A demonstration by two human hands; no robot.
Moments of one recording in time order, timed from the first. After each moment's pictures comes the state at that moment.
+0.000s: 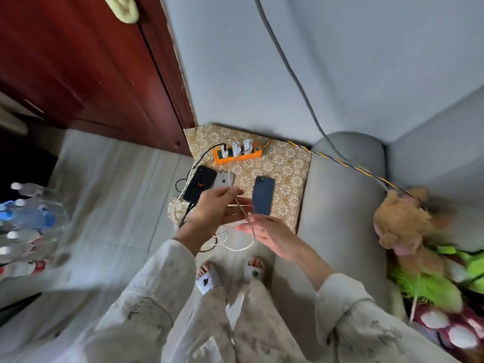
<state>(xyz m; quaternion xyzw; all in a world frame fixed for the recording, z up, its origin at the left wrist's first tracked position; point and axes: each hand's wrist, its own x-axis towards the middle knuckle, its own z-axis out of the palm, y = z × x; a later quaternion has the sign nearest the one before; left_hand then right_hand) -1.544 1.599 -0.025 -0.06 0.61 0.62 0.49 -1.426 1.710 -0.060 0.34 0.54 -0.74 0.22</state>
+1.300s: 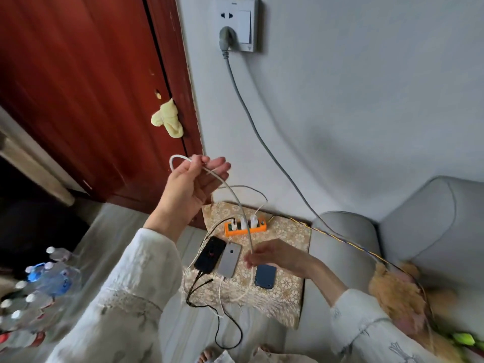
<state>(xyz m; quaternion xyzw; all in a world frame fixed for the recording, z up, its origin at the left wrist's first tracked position) -1.610 1.603 0.161 0.05 0.44 0.85 0.27 -1.457 1.756 0.062 0.09 0.71 -0.66 0.22</state>
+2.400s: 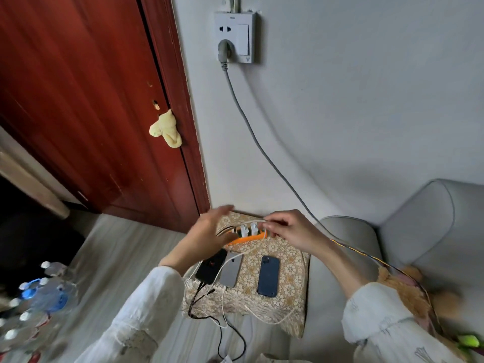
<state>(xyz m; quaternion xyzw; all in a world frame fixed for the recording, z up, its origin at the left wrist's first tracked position) -1.592 1.587 0.108 0.34 0.86 0.31 0.21 -1.480 1.773 0.116 0.11 0.84 -0.54 0.03</state>
